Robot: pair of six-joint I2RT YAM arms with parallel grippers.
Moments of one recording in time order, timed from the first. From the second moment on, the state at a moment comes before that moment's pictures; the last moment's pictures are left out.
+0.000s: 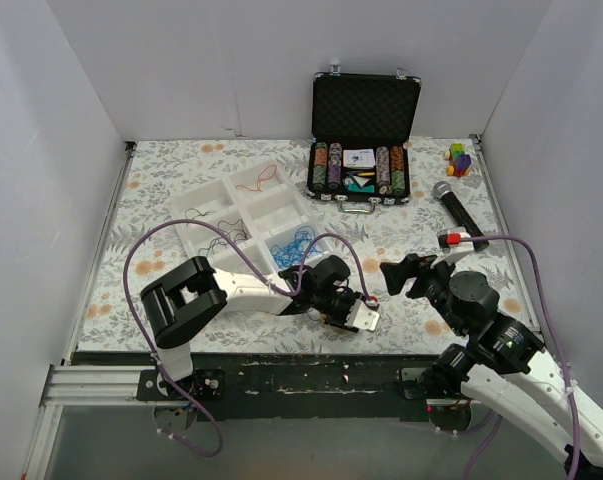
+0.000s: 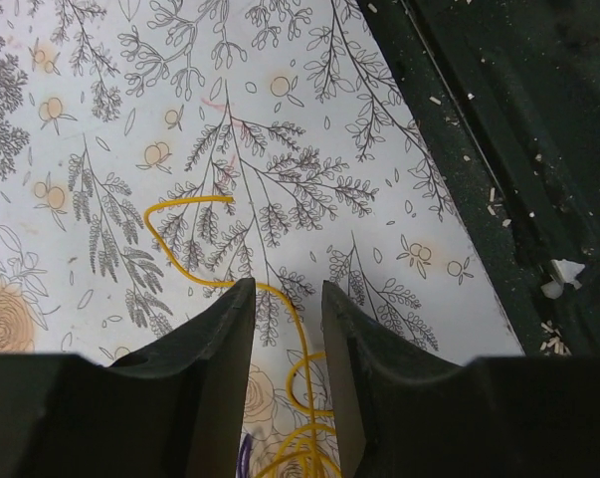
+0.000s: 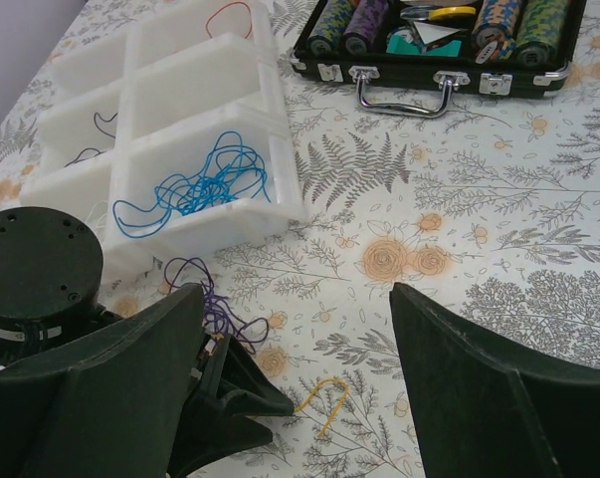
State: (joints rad) left arm -1.10 1.80 0.96 0.10 0.56 0.78; right arm 0.81 0.39 0.58 -0.43 0.34 0.41
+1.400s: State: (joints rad) left arm -1.02 1.81 1.12 -0.15 0.53 0.60; right arm 0.81 0.39 0.64 -0.50 0.46 0.39
